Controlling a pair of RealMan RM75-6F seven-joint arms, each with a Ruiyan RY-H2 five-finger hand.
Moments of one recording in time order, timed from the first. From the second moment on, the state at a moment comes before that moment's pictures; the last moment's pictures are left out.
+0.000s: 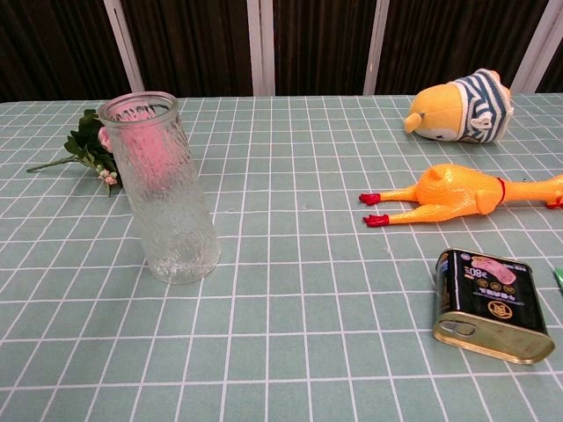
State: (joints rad) left arm -0.04 -1.03 -0.06 -1.61 1.42 1.58 -0.16; right arm 0.04 -1.04 0.10 -1.66 -1.47 1.52 0.08
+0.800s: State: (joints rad) left arm -0.04 -1.03 -0.08 -1.61 1.41 1.56 -0.16; right arm 0.04 -1.04 0.10 -1.67 -1.46 1.52 0.07
